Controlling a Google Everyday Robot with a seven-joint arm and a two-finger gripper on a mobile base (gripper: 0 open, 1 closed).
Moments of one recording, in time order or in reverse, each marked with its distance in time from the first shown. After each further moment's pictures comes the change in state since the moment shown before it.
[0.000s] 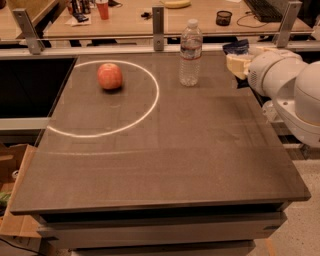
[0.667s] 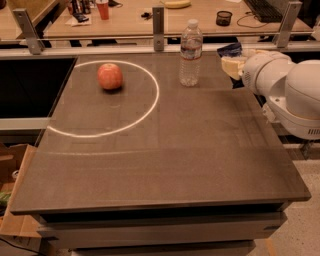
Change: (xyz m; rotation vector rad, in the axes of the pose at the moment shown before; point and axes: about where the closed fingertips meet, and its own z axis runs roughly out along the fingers) arm 0.012 0.006 0.031 -0.040 0.008 -0.010
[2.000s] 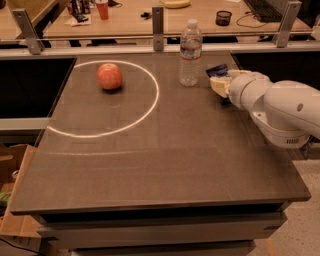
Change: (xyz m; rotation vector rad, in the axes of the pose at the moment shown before) arm 0.062 0.027 0.036 -0.056 0.060 -0.020
